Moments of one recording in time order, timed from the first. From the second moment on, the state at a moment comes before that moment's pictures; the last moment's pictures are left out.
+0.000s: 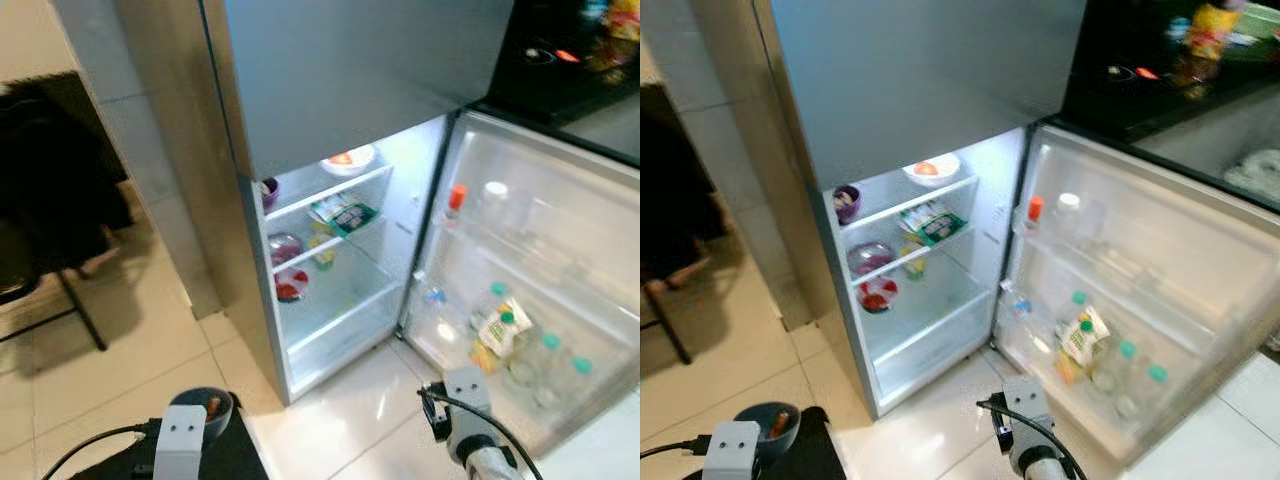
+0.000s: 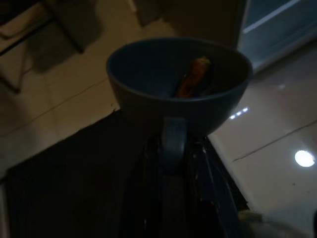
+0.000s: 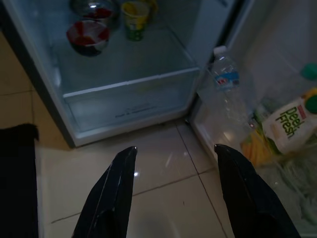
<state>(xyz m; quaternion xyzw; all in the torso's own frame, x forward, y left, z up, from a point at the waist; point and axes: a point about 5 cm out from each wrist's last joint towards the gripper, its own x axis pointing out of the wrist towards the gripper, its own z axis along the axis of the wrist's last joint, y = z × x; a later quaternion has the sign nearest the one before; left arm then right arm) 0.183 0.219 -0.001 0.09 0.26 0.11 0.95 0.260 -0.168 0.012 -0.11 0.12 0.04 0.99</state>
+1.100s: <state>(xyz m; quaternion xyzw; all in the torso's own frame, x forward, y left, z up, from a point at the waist) 0.189 0.216 0.004 0.09 0.25 0.12 0.96 0.257 -0.170 0.009 -0.11 0.12 0.05 0.99</state>
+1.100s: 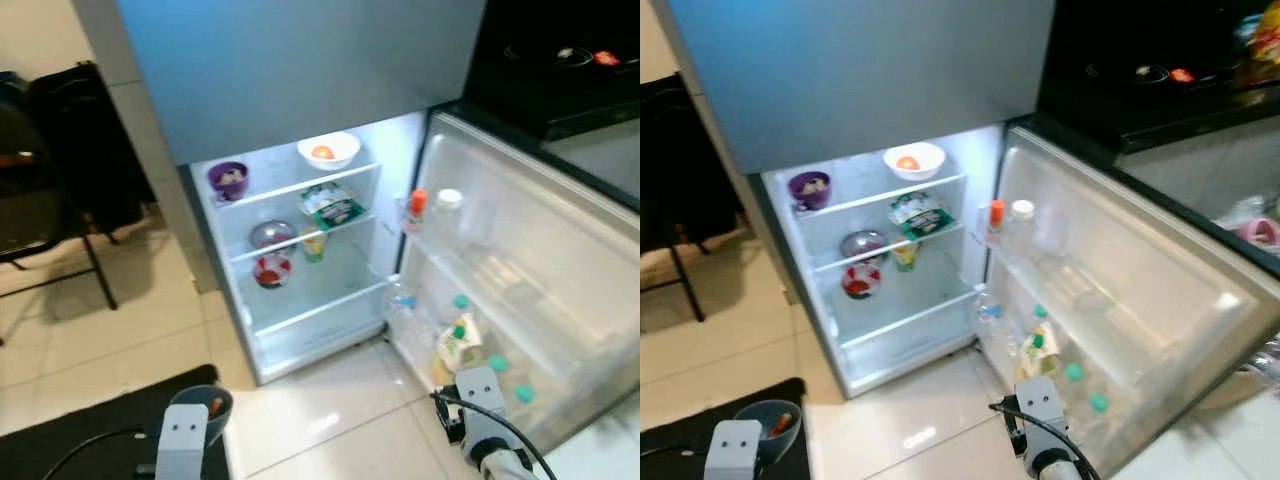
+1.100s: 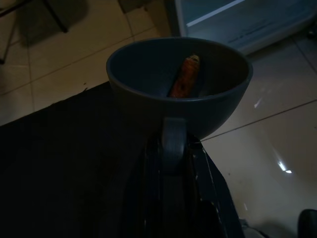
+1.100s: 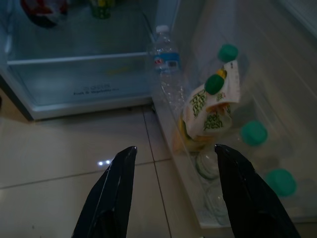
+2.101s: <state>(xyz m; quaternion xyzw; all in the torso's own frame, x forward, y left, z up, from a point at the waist) 0.191 0.225 0.006 0.11 0.24 0.17 0.95 0.255 -0.150 0.010 -0.09 0.12 0.11 0.98</state>
